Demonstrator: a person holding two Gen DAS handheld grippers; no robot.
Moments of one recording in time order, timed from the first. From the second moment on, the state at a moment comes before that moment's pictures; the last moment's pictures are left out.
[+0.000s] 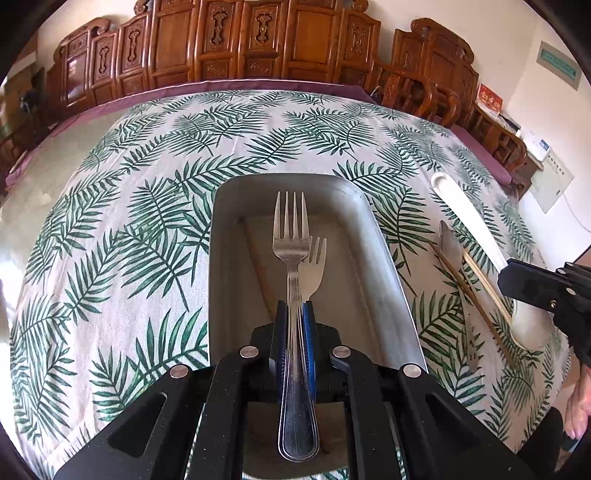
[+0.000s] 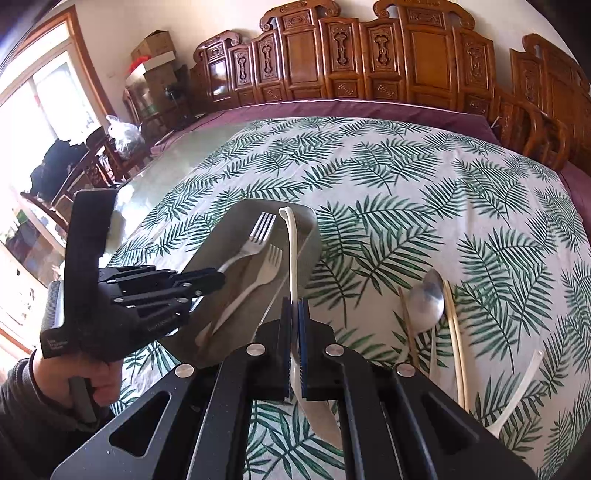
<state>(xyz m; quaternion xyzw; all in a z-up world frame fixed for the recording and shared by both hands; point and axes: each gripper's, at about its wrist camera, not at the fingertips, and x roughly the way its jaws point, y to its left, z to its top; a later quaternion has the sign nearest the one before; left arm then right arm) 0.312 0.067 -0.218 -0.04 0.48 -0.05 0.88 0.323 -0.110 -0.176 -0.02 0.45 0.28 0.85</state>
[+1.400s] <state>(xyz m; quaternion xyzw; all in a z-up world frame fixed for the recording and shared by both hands) 0.294 0.140 -0.163 -0.06 0.40 -0.02 0.91 0.355 -0.027 -0.214 0.04 0.47 0.30 0.83</state>
